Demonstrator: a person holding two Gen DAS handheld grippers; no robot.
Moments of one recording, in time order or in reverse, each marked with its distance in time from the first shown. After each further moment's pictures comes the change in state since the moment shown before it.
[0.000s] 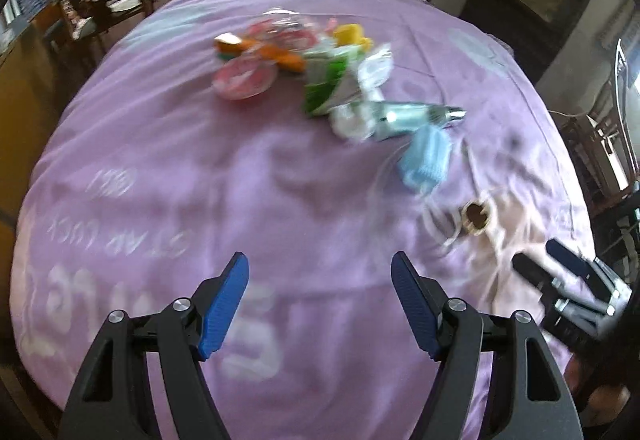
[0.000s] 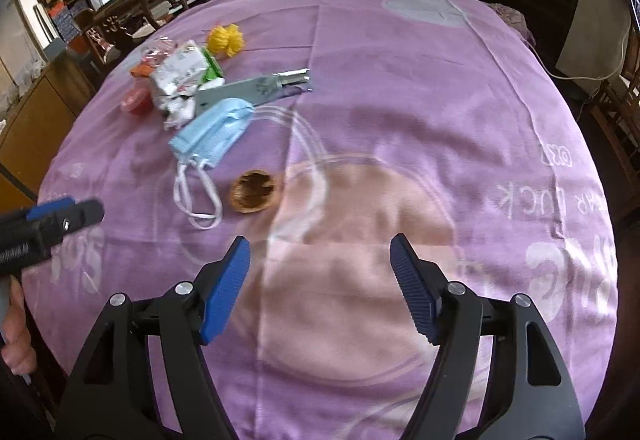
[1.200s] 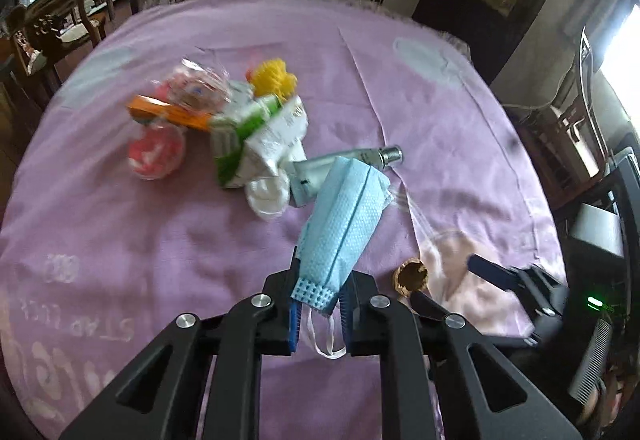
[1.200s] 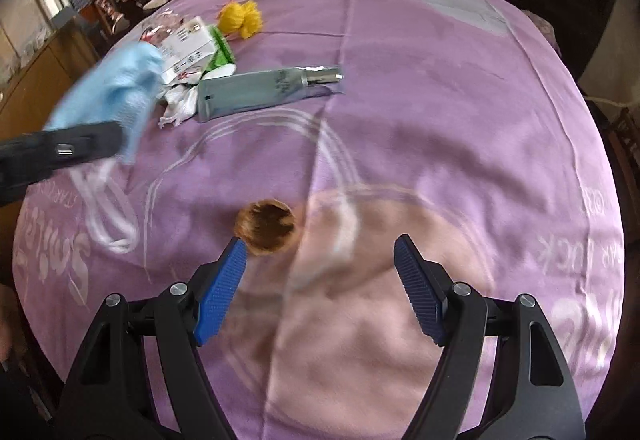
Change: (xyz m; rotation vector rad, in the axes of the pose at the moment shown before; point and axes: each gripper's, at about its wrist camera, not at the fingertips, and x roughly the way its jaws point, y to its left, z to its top) left arm 0.004 -0.033 0.042 0.085 -0.027 -0.121; right arm 0.039 0.029 0.031 -0.110 0.069 0.014
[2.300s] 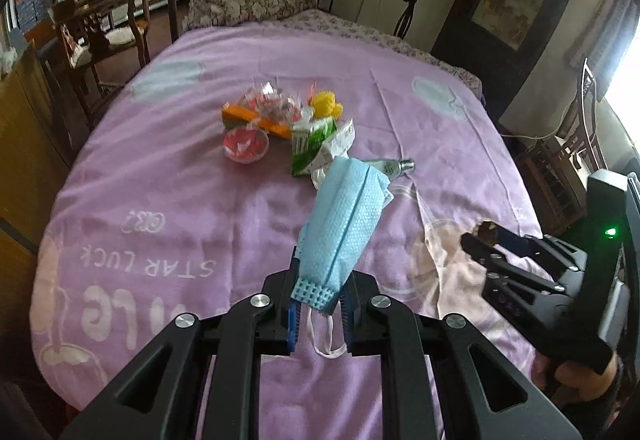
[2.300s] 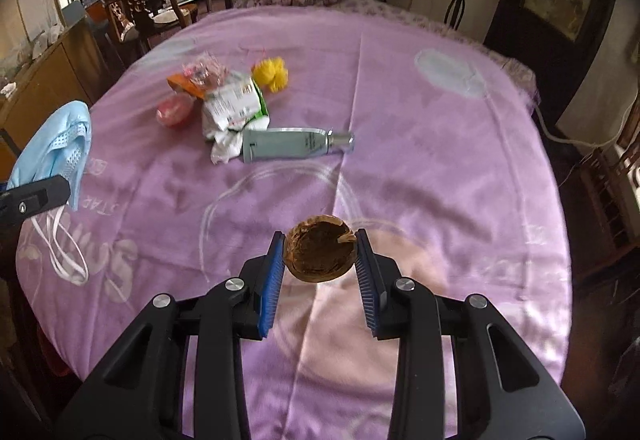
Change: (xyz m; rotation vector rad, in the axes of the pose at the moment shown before) left arm -0.109 0.027 -0.040 -0.059 -0.111 0.057; right arm -0.099 0.034 -0.003 -0.066 -0.125 -0.092
